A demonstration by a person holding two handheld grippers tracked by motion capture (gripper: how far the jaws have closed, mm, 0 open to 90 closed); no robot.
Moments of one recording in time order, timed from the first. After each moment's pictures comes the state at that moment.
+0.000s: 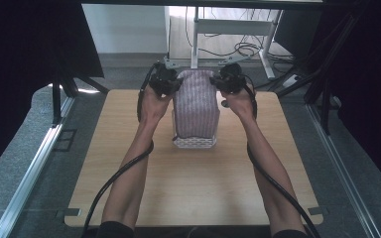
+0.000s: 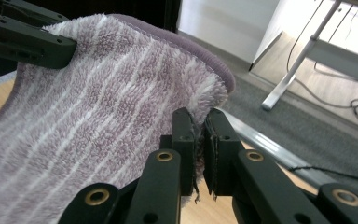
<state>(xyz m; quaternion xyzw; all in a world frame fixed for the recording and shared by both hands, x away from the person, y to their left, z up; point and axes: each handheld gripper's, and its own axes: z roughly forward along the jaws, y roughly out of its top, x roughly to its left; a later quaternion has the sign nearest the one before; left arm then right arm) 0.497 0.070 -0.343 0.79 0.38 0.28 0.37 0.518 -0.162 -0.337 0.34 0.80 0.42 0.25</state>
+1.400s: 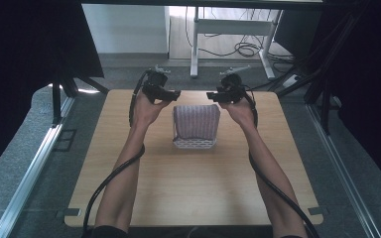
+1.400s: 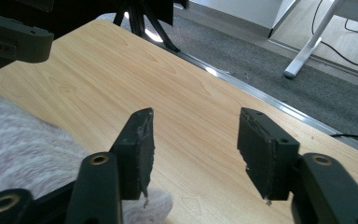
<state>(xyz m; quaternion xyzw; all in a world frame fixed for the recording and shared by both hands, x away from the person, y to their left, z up) 0.502 0.101 -0.366 0.79 0.42 0.21 0.38 0.515 -0.172 -0.370 0.38 0.81 0.41 0.19</state>
